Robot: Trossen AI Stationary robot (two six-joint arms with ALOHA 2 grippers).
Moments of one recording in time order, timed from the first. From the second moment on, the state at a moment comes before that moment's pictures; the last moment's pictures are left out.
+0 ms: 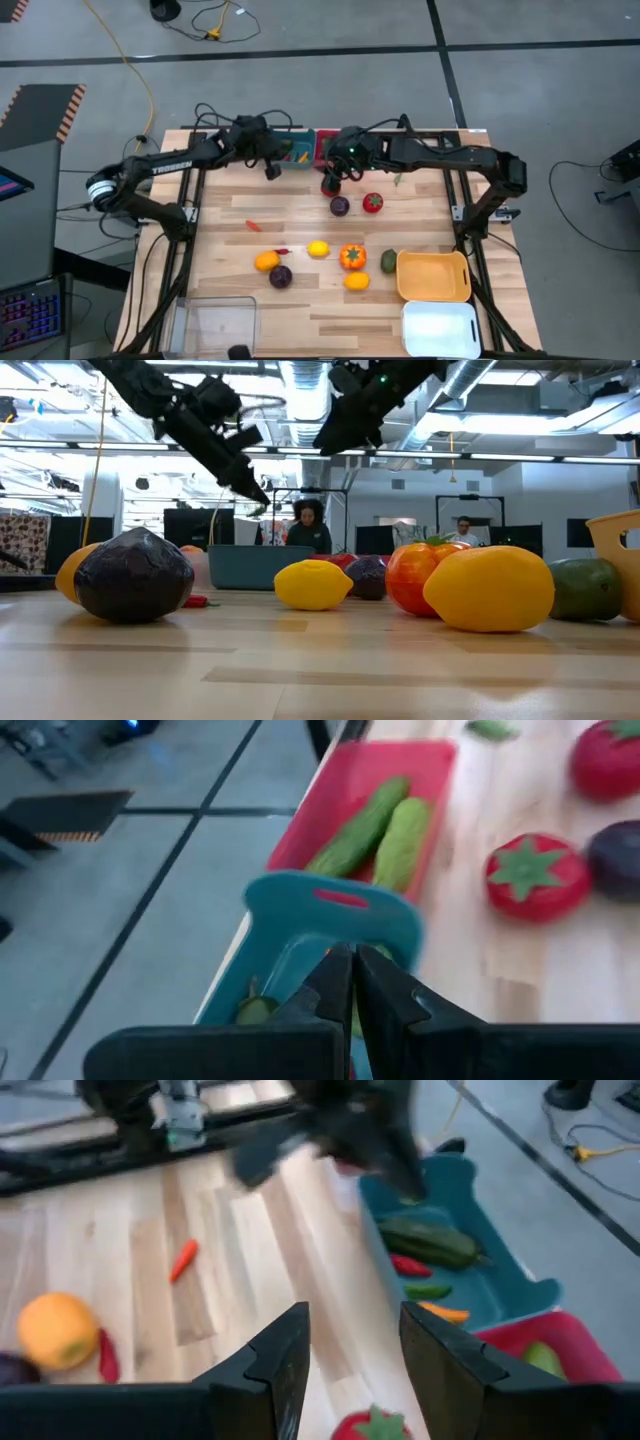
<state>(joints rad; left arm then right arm) 0.63 1.36 0.84 -0.06 0.07 0.38 -0.24 1.65 1.42 -0.36 0.08 0.05</state>
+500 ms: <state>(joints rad) 0.65 1.50 0.84 0.02 -0.02 0.36 -0.13 1.65 1.42 -0.41 0.08 0.05</state>
